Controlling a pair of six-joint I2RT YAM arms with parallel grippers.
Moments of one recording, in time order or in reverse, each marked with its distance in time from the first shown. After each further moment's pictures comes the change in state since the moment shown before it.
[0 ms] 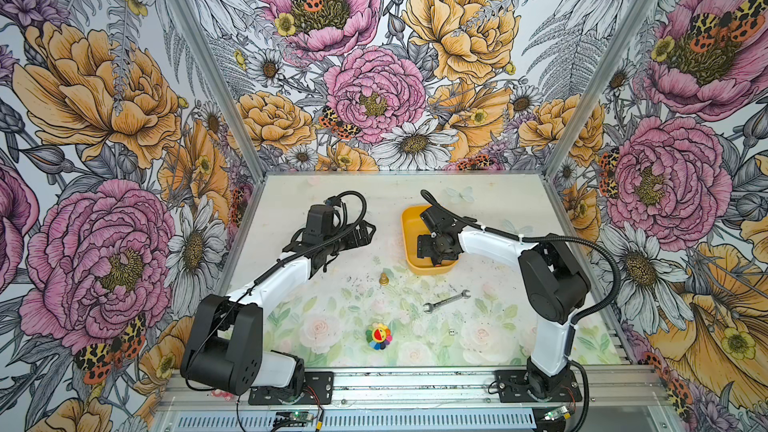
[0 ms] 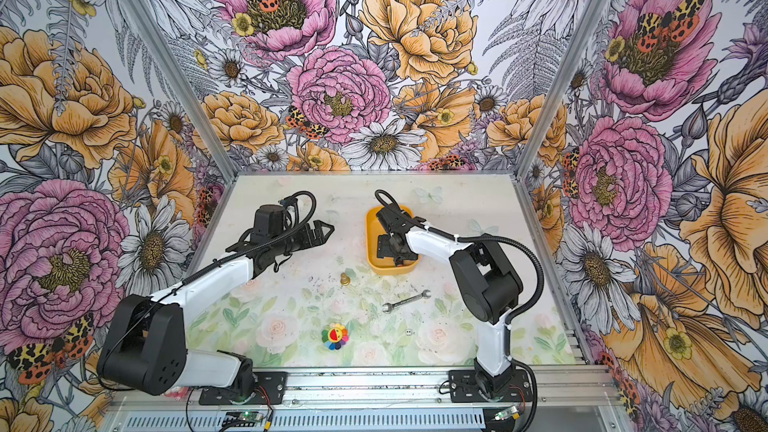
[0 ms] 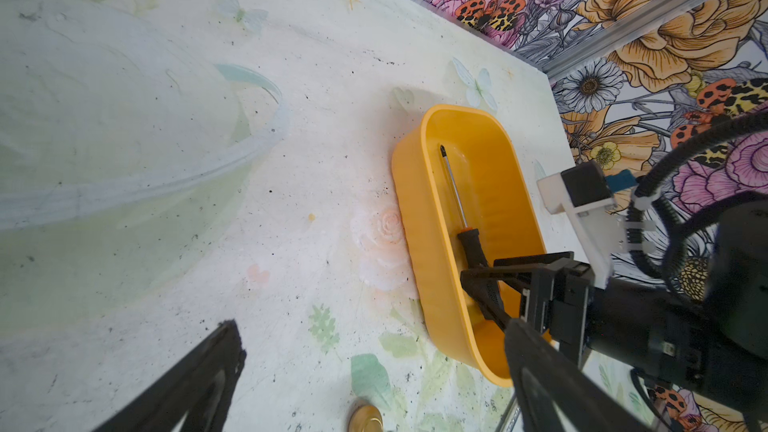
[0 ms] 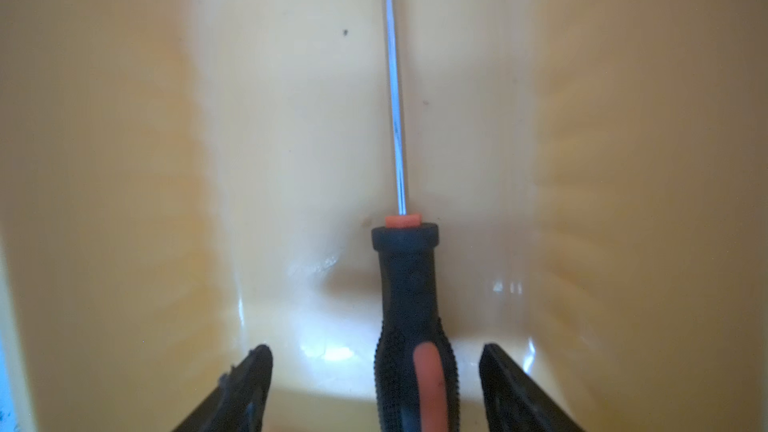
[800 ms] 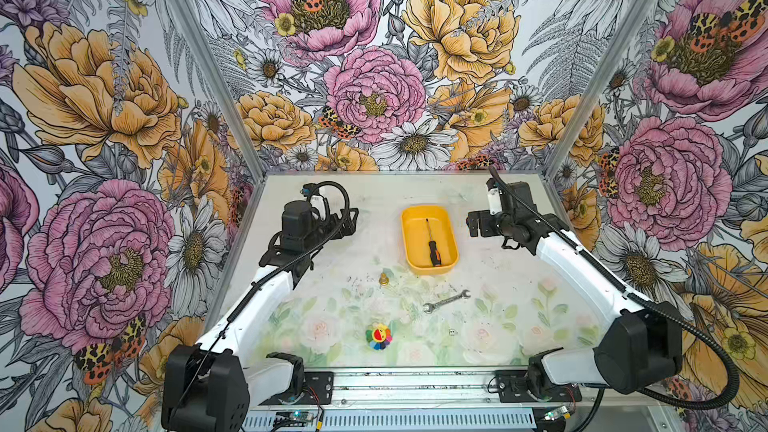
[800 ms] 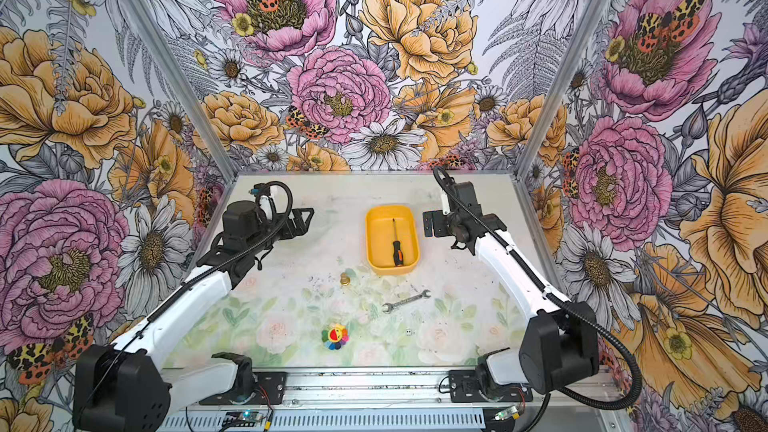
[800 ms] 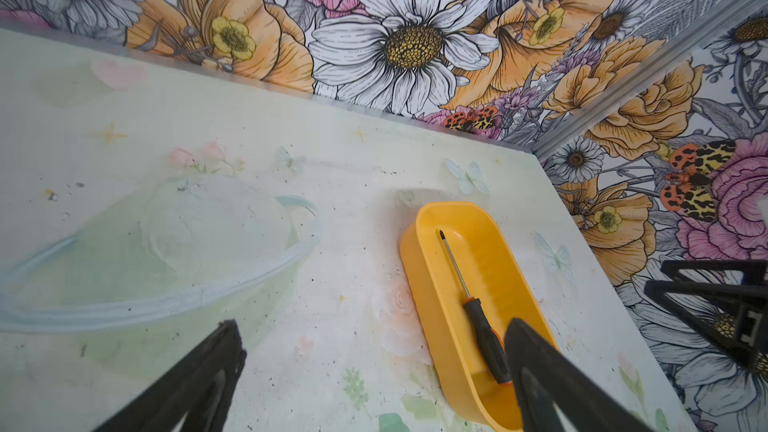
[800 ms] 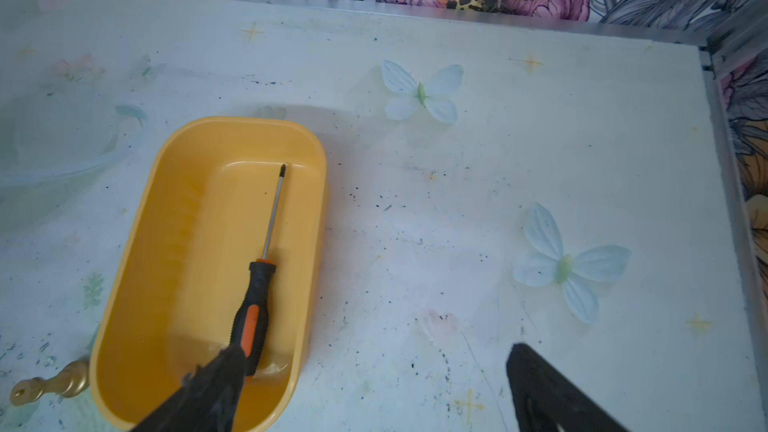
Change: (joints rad) left arm 0.087 -0.255 -0.019 0.039 -0.108 0.120; right arm -0.356 -0.502 -0.197 0.048 -0.045 -0.486
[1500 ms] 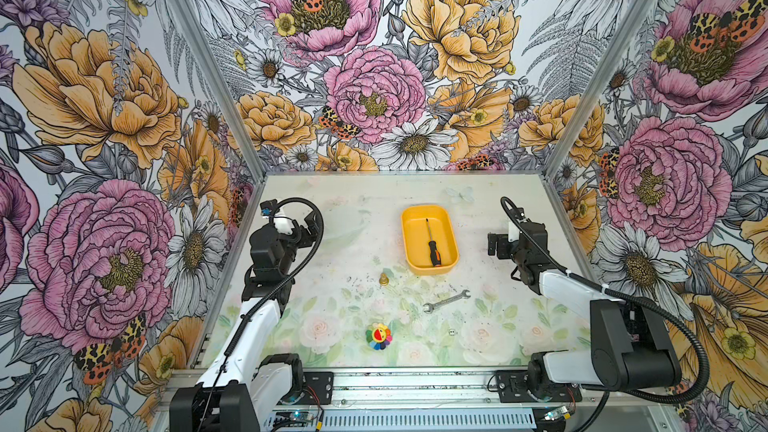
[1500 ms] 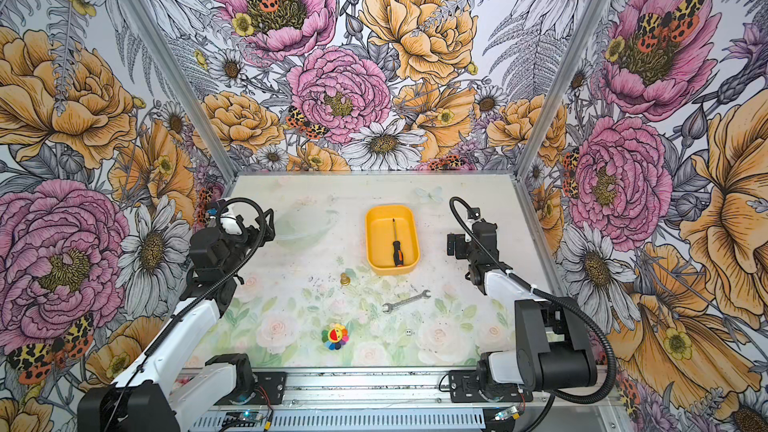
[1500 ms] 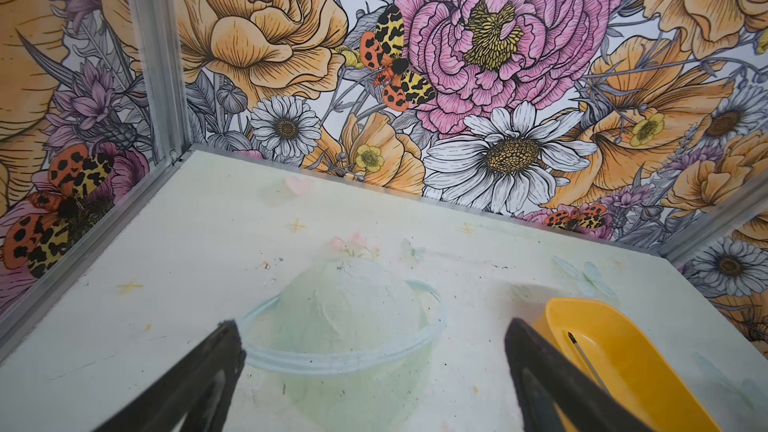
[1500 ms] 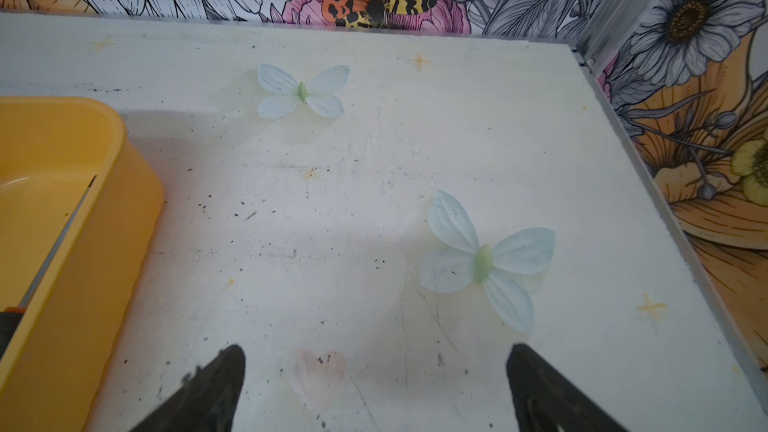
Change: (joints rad) left arm 0.239 -0.146 -0.281 0.345 -0.107 0.129; right arm -0.190 -0.014 -0.576 0.845 0.020 -0.092
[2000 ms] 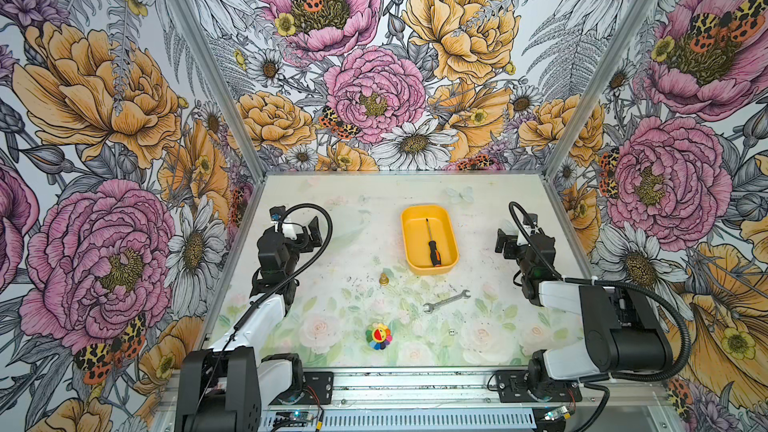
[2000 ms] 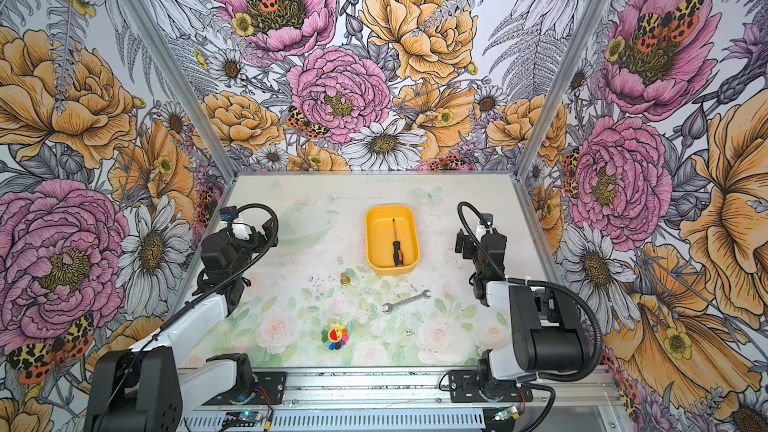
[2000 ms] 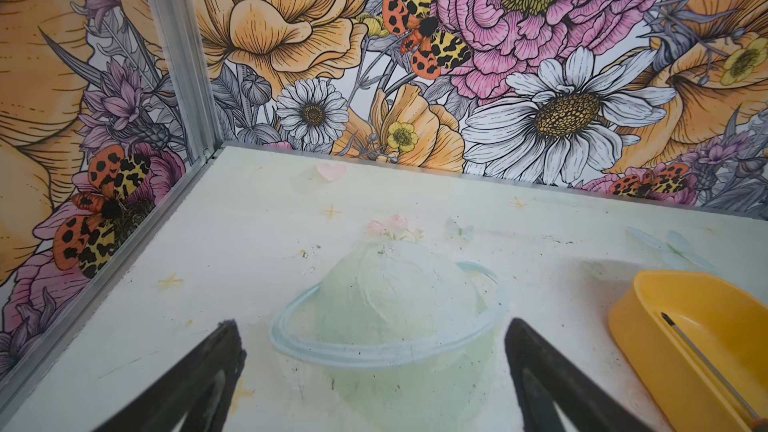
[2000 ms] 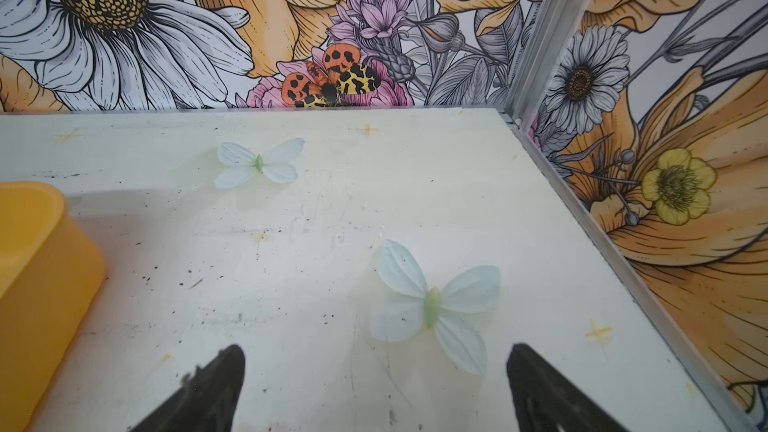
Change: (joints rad) left arm 0.000 0.159 -0.087 0.198 -0.043 0.124; right arm -0.066 0.121 -0.137 0.443 0.020 0.013
